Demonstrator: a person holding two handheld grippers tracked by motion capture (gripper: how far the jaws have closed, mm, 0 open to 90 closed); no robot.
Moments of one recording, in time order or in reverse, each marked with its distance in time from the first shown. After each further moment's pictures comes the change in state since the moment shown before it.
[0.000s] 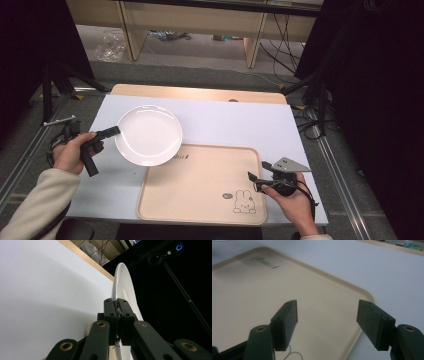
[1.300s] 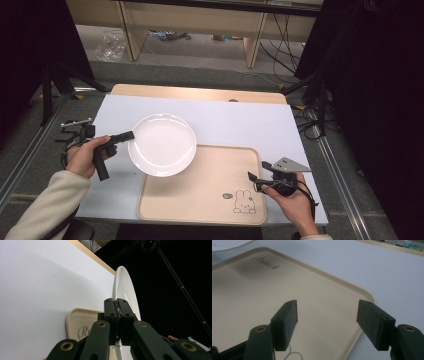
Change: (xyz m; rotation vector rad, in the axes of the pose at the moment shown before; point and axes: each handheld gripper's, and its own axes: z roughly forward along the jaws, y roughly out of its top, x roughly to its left) left arm -0.019 -0.021 0.022 0.095 -0.055 0.016; right arm 0.000 0.000 0.000 0.000 0.001 -0.004
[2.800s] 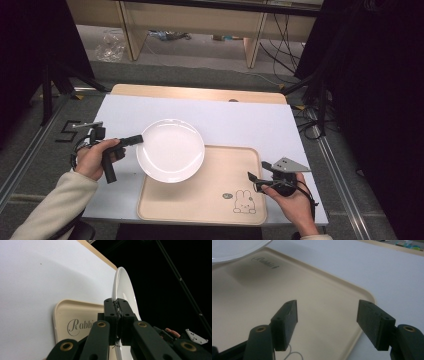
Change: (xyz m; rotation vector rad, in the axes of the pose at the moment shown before) left arm -0.009 -0.012 0.017 0.054 -0.020 -0.001; right arm 0.000 0.000 0.000 -0.001 -0.004 -0.006
